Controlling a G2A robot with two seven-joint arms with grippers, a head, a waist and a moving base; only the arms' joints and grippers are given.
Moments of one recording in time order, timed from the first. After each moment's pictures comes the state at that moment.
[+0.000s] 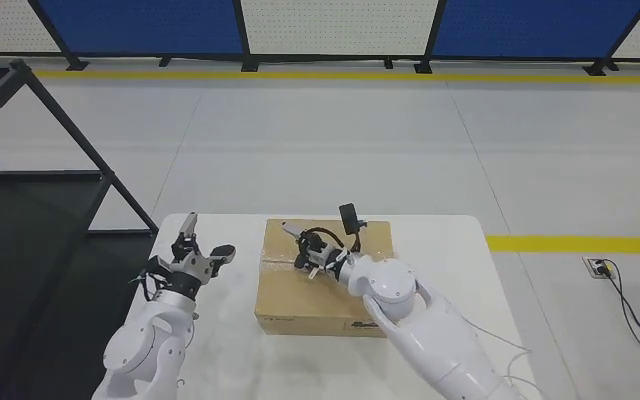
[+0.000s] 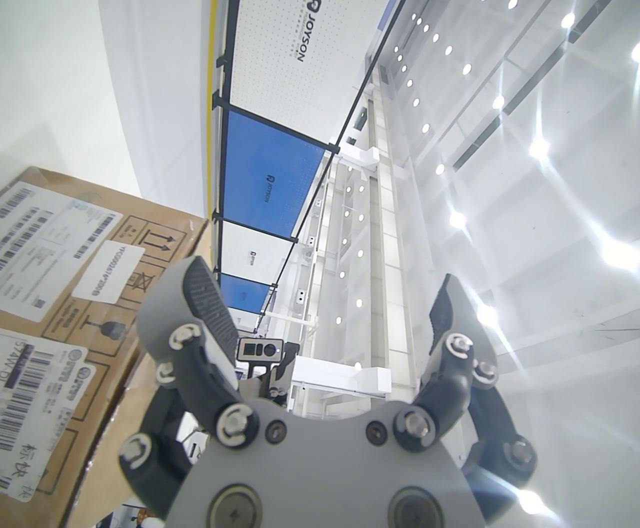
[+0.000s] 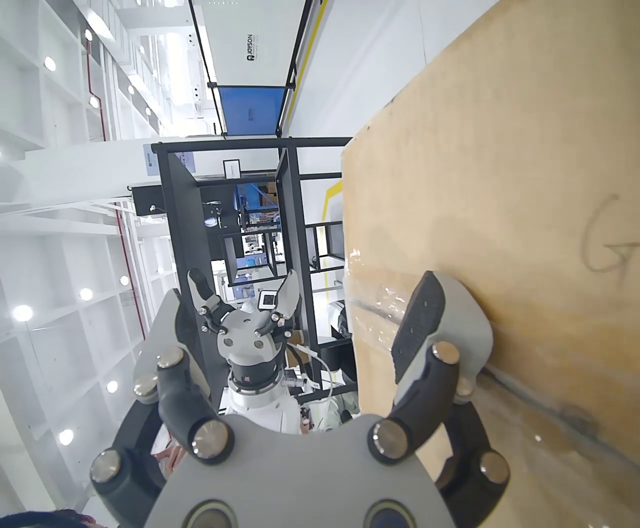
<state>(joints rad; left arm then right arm) 1.10 -1.30 -1.56 -1.65 -0.63 0.17 -0.13 -0.55 -1.45 0.87 -1.16 0.31 0.20 0.39</state>
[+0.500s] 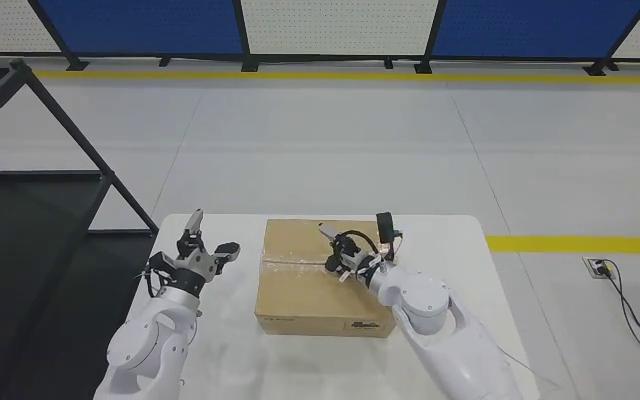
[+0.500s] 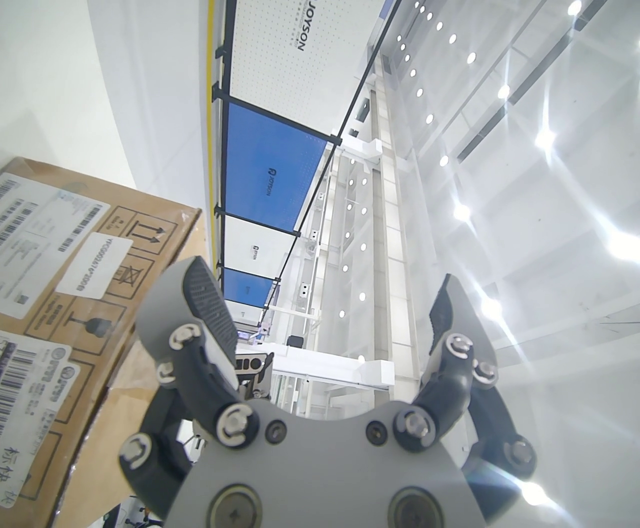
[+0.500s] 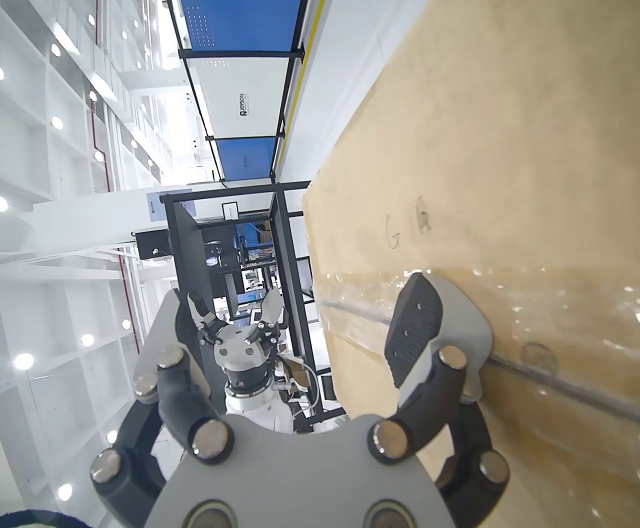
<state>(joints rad) 1.09 -1.30 -1.54 -1.65 -0.62 0.18 -0.14 -0.72 -1.39 1.06 -1.35 0.22 0.30 0.37</state>
